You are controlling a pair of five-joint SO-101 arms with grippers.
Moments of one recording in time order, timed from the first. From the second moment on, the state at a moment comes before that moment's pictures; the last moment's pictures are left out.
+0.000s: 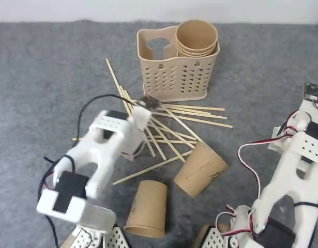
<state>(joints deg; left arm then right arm) 8.0 2.7 39.5 63.3 -12.4 27.3 -23.7 34.1 71.0 10.1</state>
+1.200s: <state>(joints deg) -4.3 -25.6 31.2 98.7 -27.9 -12.0 -22.6 23.0 92.2 8.8</state>
